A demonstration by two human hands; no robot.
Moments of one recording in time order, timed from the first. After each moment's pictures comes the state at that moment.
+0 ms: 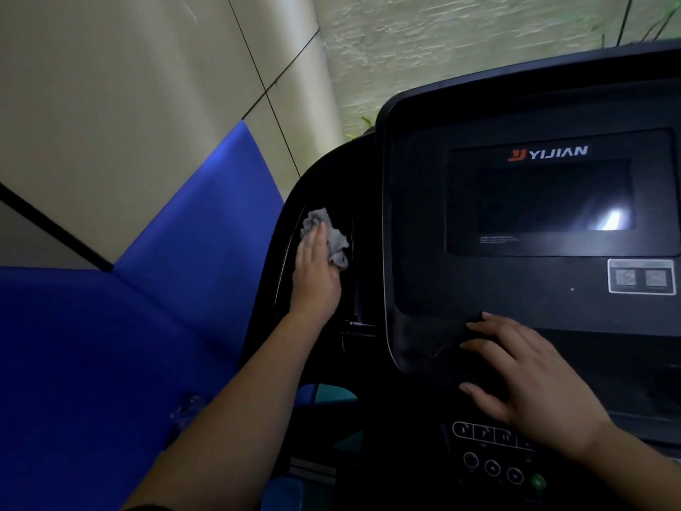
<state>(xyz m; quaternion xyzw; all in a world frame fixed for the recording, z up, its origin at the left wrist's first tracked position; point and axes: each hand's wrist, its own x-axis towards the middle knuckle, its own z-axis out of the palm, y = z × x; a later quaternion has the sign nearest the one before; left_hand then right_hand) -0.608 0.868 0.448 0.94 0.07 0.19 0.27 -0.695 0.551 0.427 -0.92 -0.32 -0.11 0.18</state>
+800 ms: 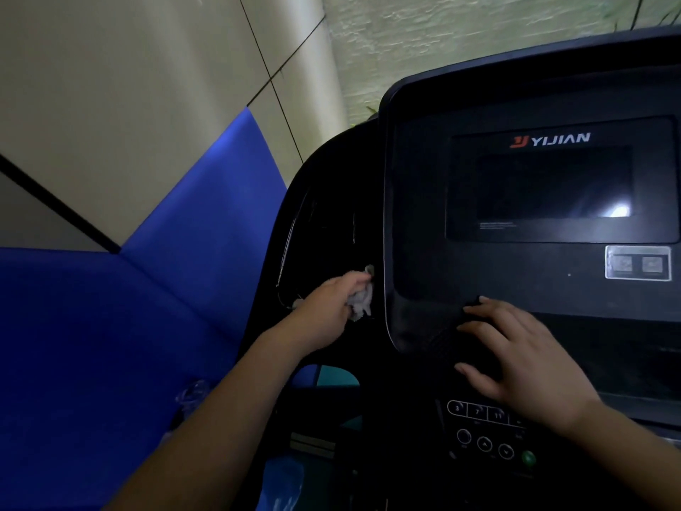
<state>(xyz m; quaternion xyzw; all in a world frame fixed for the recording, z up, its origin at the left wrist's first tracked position) -0.680 0.861 0.466 0.94 -0.06 -0.12 0.31 -0.694 0.550 0.427 -0.92 -0.33 -0.11 0.17</state>
